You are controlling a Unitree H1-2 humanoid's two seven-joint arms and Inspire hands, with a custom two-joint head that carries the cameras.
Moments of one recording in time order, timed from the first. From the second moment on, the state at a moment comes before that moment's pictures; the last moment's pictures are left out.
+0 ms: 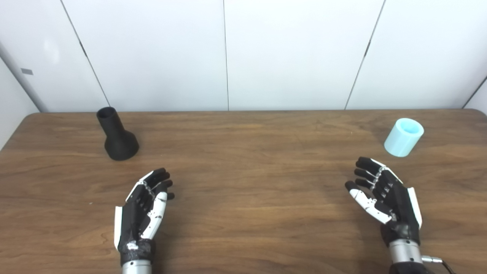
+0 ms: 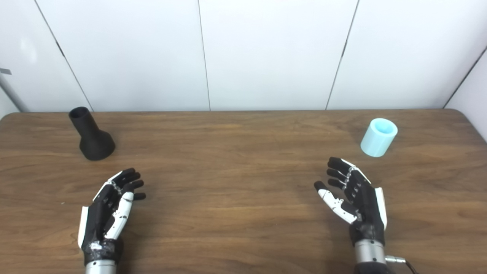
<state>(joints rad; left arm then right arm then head) 0.15 -0.07 0.07 -0.22 0.00 -0.12 0.08 0.07 -0.03 -0.12 -0.22 -0.06 0.05 -0.10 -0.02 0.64</state>
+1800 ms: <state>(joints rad) 0.07 -0.10 0.12 -0.14 0.09 -0.19 0.23 0.03 -0.09 -0.18 -0.20 0.08 0.07 -0.07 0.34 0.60</state>
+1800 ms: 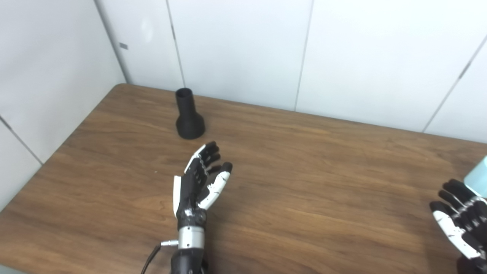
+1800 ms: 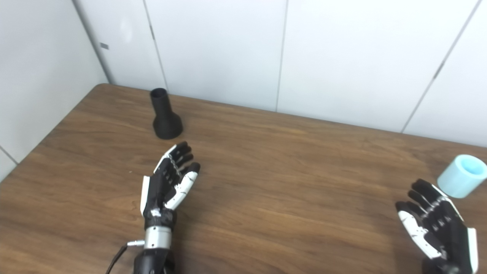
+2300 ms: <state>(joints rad) -0.05 0.05 0.20 -0.06 0.30 -0.11 0.31 0.02 -0.09 -0.18 -0.24 0.07 0.11 -0.07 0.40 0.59</state>
